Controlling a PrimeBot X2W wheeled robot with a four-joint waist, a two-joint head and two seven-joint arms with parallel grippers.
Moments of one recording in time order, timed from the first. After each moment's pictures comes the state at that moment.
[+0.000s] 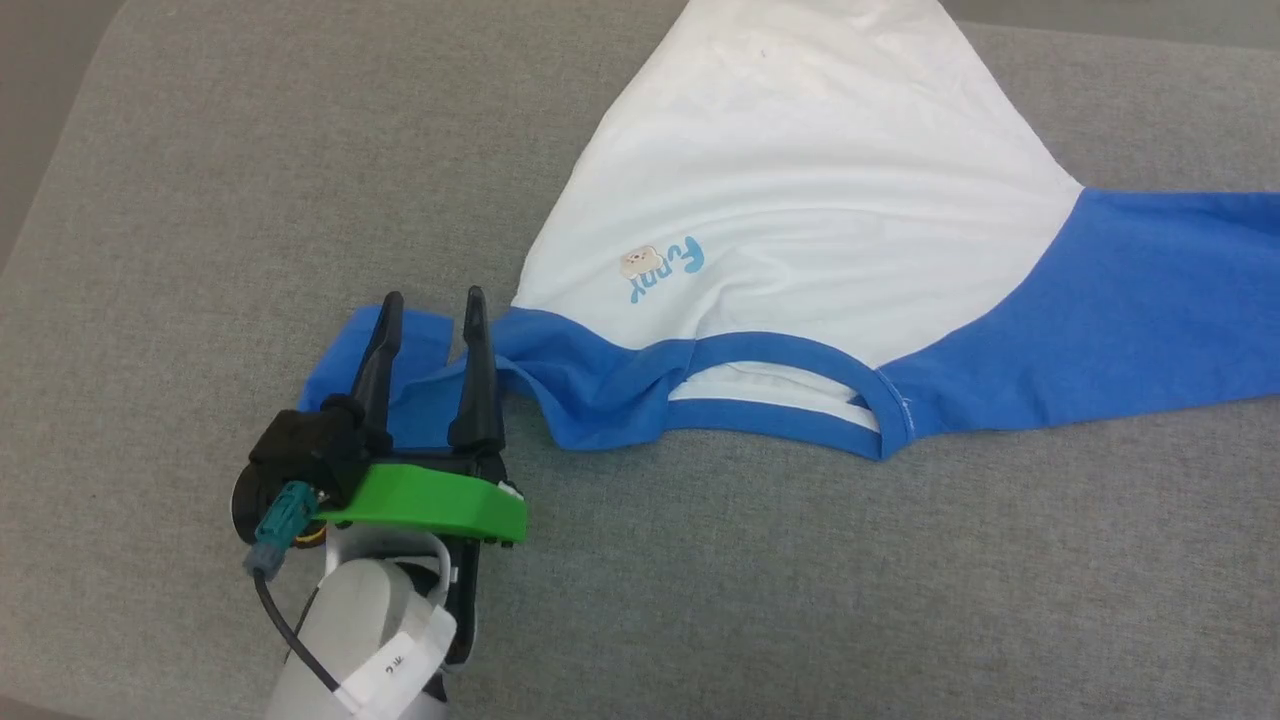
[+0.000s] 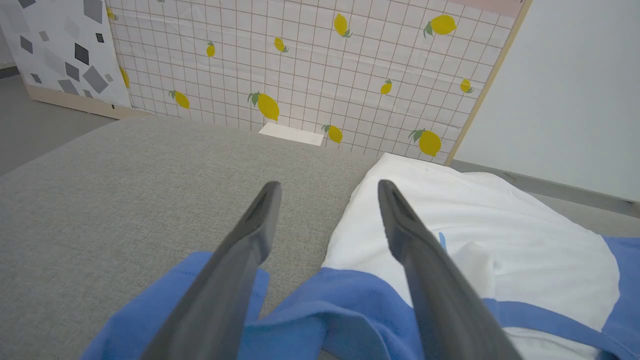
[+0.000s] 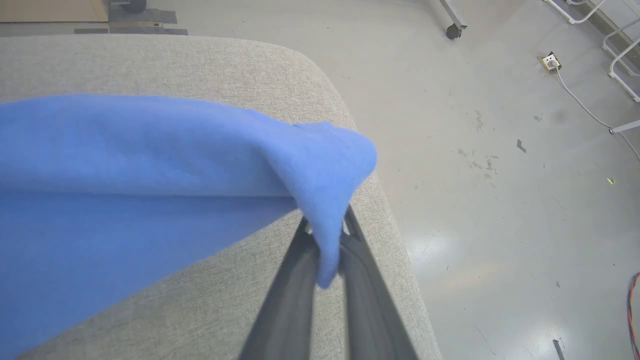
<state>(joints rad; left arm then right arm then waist) -0.24 0.06 -0.19 0.07 -0.33 0.05 -0.26 -0.55 -0.59 -0.62 0.55 -0.09 0.13 0.48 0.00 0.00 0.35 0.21</state>
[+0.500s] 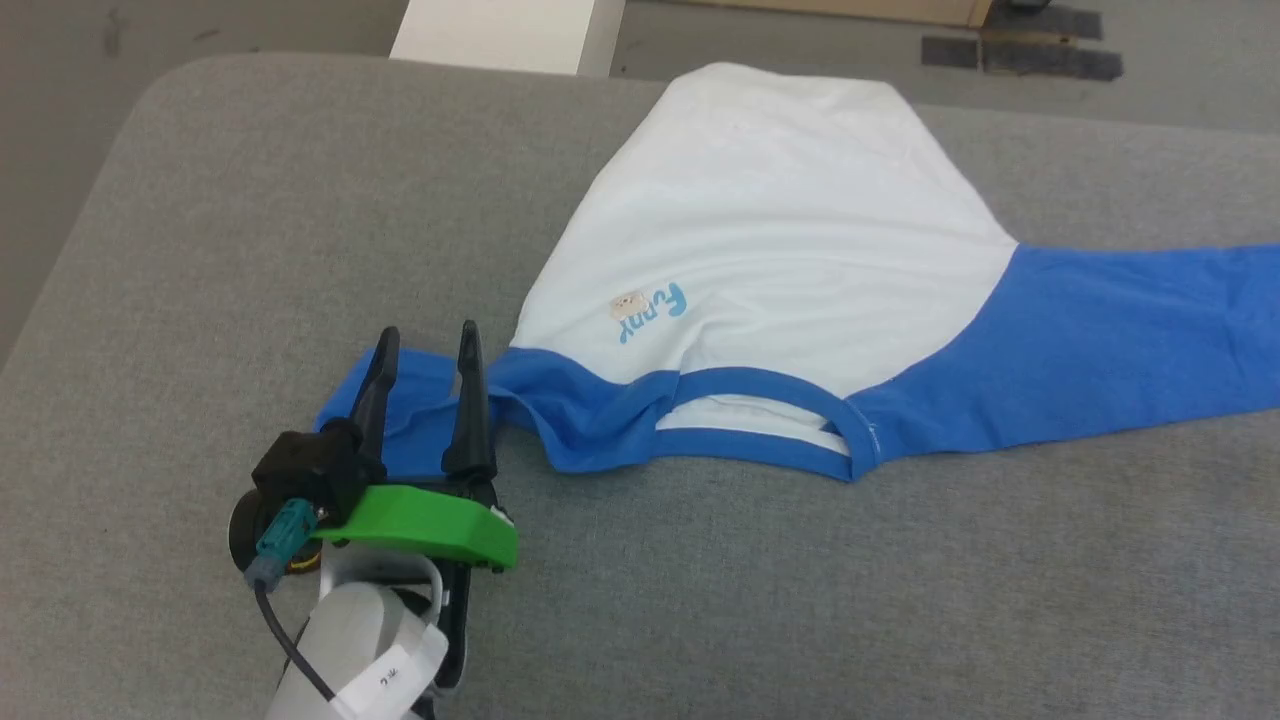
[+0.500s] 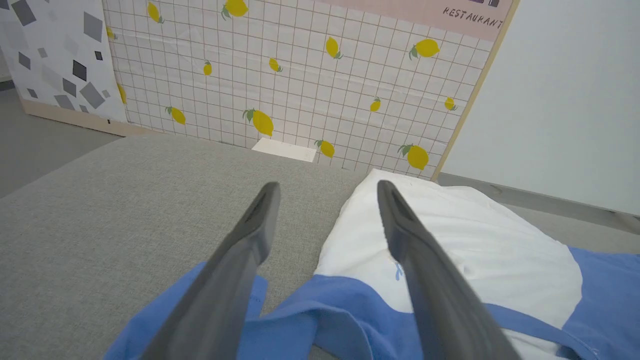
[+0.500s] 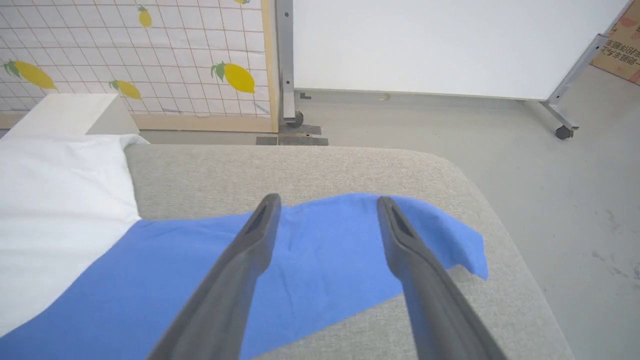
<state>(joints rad) -0.21 0.08 -0.18 0.10 -0.33 0.05 -0.25 -0.44 -0.36 -0.40 0.30 0.10 0.13 0.31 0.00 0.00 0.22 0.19</state>
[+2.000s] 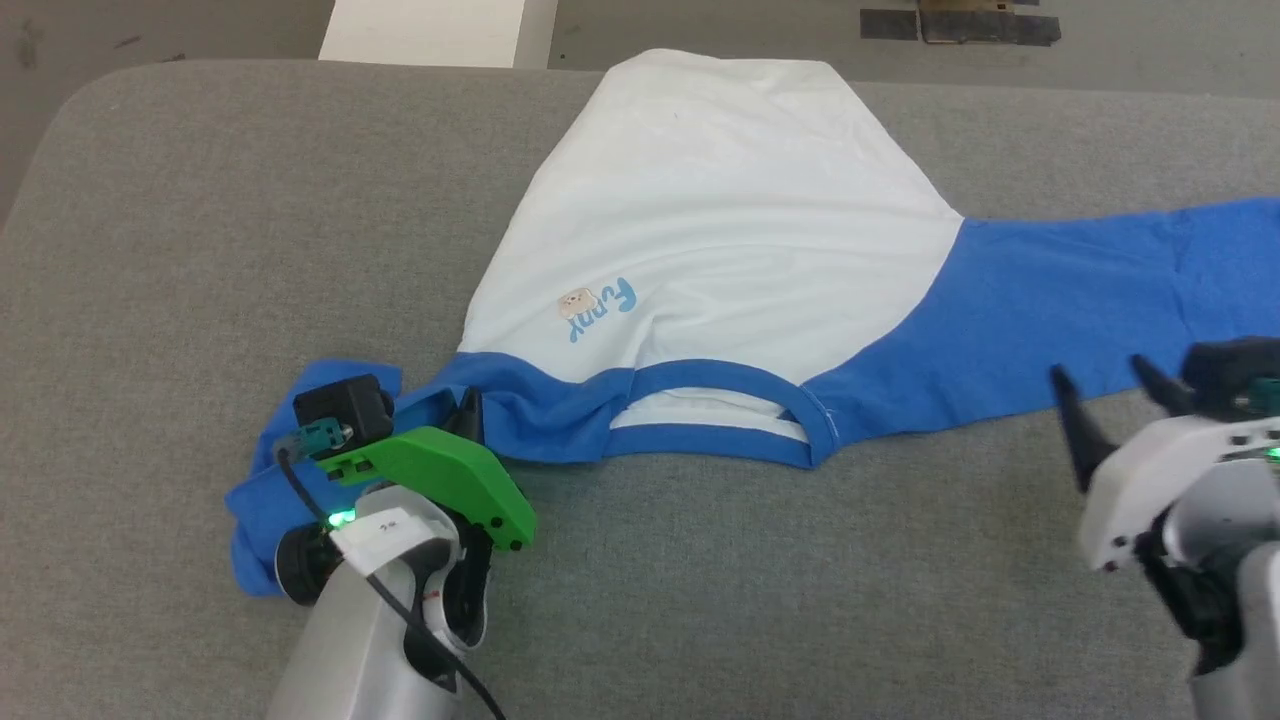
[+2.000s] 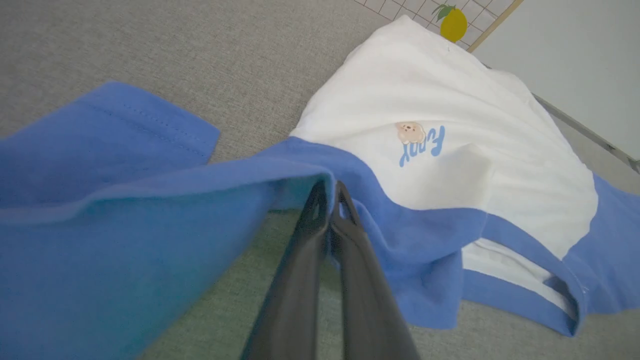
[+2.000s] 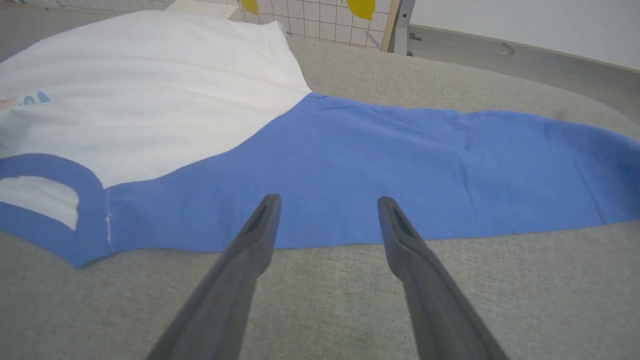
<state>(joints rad) -0.28 0.06 -0.20 0.19 -0.53 0.23 0.19 -0.20 -0.23 -0.08 0.05 0.17 0.13 0.37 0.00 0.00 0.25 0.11</state>
